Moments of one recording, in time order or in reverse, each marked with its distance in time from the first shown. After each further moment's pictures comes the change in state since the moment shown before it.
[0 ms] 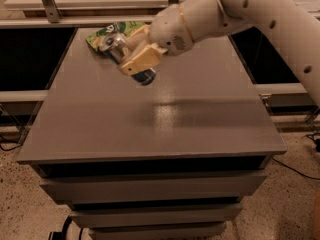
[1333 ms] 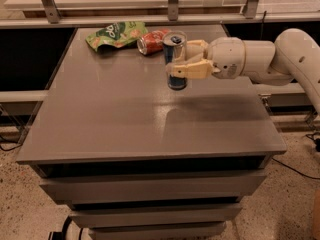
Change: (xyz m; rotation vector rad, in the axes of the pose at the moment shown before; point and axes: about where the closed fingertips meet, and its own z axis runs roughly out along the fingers) arm 0.061 -0.004 -0.092 0.100 -0.474 0.060
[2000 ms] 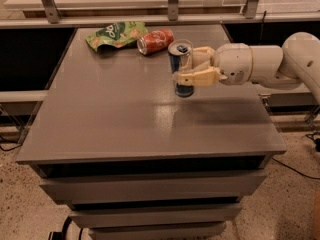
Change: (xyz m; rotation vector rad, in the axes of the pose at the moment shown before) arm 0.011 0.014 -0.016 -0.006 0.042 -0.005
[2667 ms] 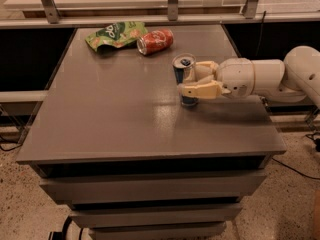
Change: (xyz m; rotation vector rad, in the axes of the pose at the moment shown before) arm 0.038 0.011 -0.011 0.019 0.055 0.044
